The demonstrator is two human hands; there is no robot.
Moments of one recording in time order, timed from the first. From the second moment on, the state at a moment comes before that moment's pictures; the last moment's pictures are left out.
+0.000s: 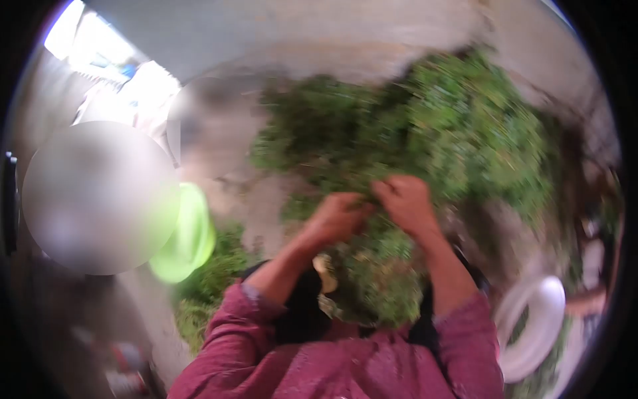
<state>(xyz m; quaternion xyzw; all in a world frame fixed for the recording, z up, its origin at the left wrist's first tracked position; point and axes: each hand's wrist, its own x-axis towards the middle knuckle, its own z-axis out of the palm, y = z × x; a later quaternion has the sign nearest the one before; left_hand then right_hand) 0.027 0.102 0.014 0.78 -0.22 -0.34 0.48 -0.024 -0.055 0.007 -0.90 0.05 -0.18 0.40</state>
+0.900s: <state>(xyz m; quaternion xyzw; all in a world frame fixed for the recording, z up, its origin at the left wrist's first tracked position) 0.053 0.123 0.003 0.50 0.00 -0.38 0.78 -0.039 -0.102 0.020 -0.38 0.12 -0.07 0.91</state>
